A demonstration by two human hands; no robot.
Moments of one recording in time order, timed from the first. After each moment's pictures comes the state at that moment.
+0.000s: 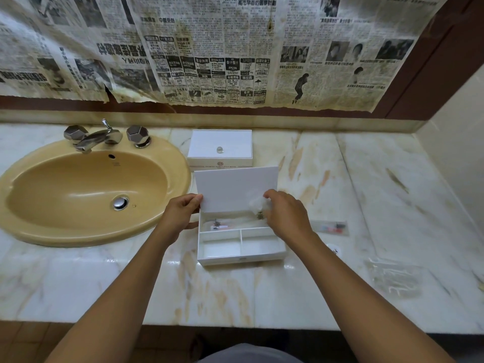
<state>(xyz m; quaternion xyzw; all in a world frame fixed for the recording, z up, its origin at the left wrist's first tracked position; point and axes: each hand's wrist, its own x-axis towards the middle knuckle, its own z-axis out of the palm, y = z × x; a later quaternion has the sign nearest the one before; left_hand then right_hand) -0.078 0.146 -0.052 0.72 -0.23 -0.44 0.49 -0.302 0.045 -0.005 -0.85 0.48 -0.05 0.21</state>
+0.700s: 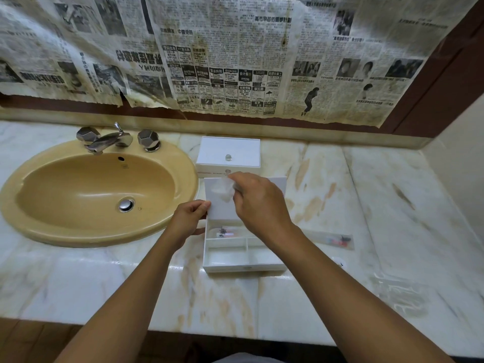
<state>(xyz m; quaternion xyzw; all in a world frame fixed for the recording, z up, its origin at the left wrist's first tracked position) -0.079 0.147 -0.048 0.71 -0.23 -0.43 0.50 -0.242 0.077 0.066 -0.89 0.33 -0.24 0.20</state>
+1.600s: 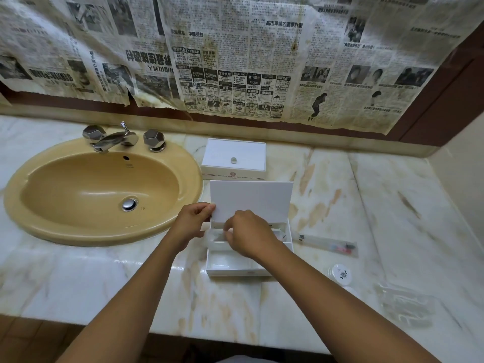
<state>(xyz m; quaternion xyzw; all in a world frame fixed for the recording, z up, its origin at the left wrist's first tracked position) -0.075 0.146 -0.050 0.72 -0.25 -0.43 0.48 -0.227 0.082 -0.002 -0.92 0.32 0.03 0.21</state>
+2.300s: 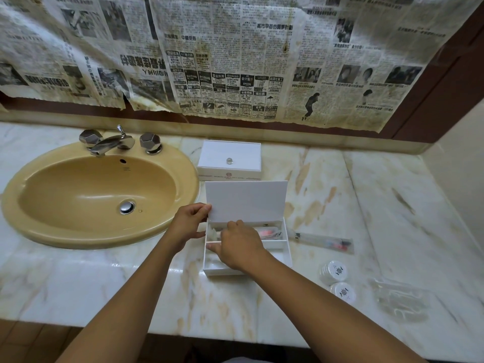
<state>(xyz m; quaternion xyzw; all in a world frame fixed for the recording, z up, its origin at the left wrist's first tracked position) -0.079 0.147 -0.047 0.71 -0.23 -0.44 0.50 -0.223 0.102 -0.024 -0.93 0.32 0.12 0.15</state>
